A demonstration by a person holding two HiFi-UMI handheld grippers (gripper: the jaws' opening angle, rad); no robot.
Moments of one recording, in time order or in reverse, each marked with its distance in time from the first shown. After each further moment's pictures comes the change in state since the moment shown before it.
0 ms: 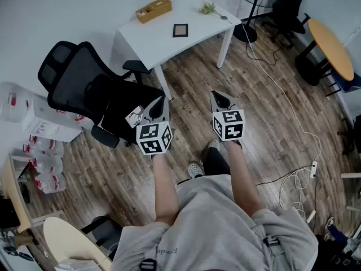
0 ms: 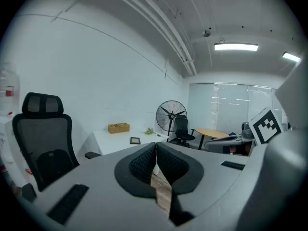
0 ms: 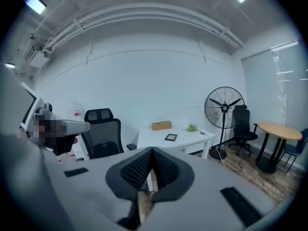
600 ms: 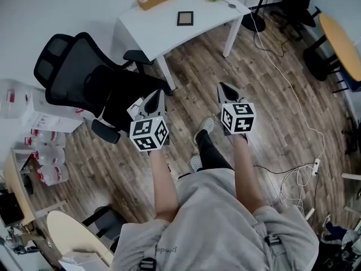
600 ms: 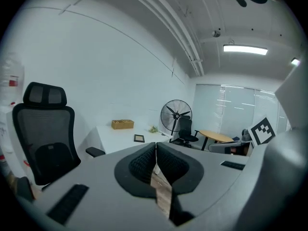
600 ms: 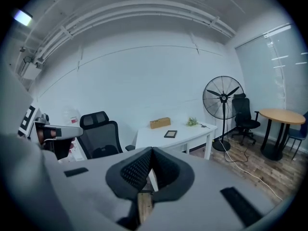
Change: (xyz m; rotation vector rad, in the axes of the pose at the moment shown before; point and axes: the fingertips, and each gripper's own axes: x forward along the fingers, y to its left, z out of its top) left arm 0.035 0.036 -0.005 -0.072 0.009 0.031; right arm 0.046 -0.034 -0.006 0.104 0.013 0.019
